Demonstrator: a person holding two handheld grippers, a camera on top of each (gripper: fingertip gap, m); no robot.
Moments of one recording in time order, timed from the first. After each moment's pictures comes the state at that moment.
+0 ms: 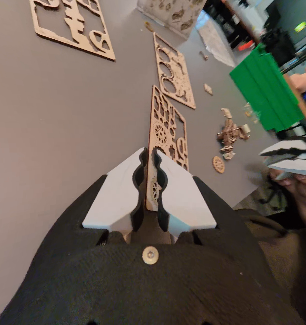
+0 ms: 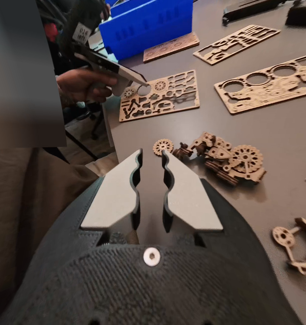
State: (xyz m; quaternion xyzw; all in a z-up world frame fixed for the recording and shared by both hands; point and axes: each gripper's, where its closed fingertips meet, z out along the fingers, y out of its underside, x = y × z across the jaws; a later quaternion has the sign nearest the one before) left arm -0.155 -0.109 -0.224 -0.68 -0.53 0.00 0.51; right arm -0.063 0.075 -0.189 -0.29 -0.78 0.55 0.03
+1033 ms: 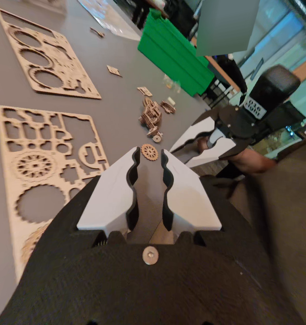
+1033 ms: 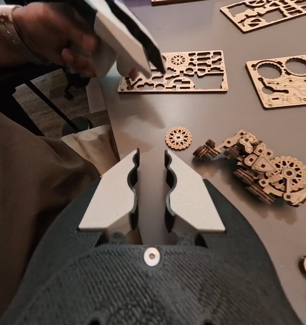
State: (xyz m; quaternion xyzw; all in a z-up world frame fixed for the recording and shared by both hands) left arm -0.093 -0.013 -0.191 -0.73 -0.33 -0.11 0.59; right arm -0.048 0.040 -0.229 -0.24 -0.85 0.46 0.08
